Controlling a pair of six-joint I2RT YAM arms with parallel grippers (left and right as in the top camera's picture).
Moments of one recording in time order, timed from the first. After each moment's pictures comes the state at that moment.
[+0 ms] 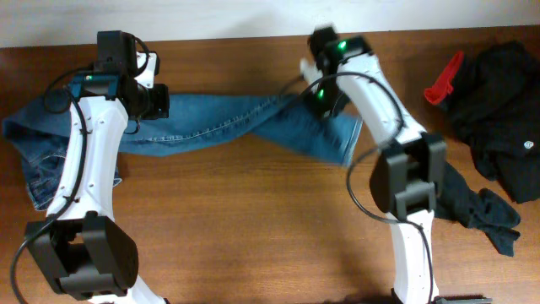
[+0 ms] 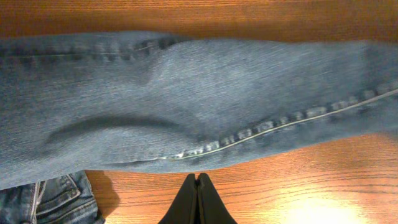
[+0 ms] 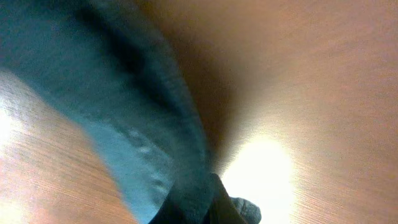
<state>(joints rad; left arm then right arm) 0.02 1.84 1.72 -1.00 0.03 0.05 0.27 2.32 2.29 -1.33 0.05 -0.15</state>
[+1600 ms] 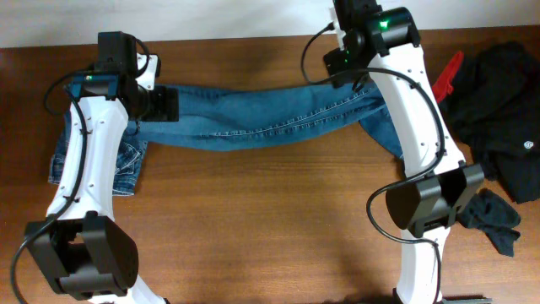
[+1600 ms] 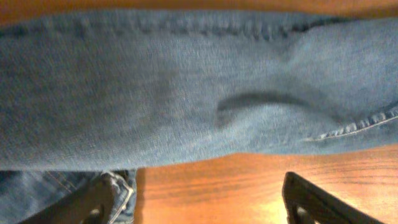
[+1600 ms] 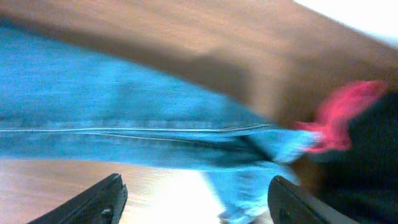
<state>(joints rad) 0.02 1.84 1.72 -1.03 0.03 0.06 0.25 2.18 2.40 -1.38 0.19 -0.08</state>
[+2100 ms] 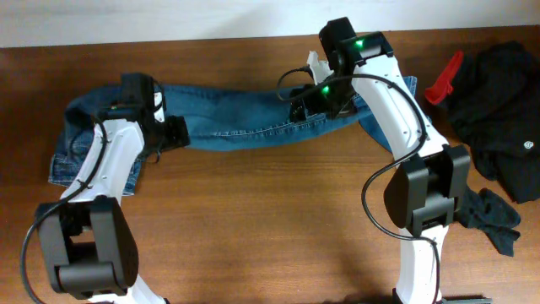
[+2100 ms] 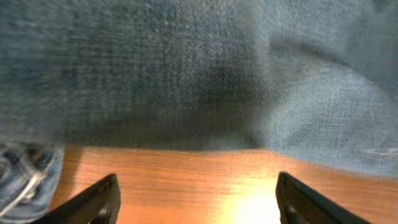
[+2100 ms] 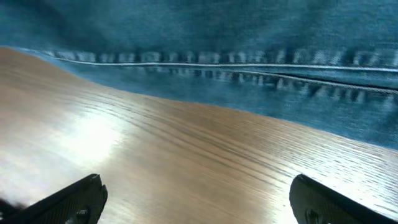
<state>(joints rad) 0.02 1.84 1.36 -0.75 0.06 -0.22 0.26 2.19 2.11 -1.33 -0.34 0.07</state>
